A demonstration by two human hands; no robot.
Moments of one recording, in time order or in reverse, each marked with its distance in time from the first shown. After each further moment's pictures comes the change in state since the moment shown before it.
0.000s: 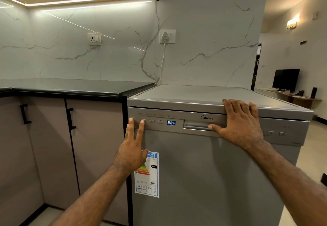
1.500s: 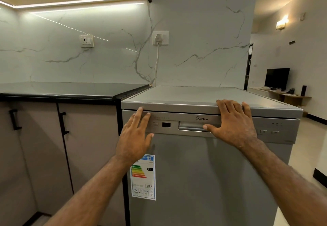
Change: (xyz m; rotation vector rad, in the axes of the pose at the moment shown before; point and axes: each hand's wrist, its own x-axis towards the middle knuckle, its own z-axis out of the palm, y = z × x) left_hand 0.031 0.031 -0.028 0.016 0.235 0.176; right_hand 0.001 -0.001 -0.008 0.012 -0.048 0.010
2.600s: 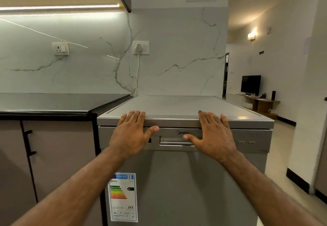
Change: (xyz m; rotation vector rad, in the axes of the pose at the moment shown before) left_hand 0.075 0.048 -0.020 0.075 -0.145 0.112; right_hand 0.002 -0.007 -0.018 0.069 -0.102 0.049
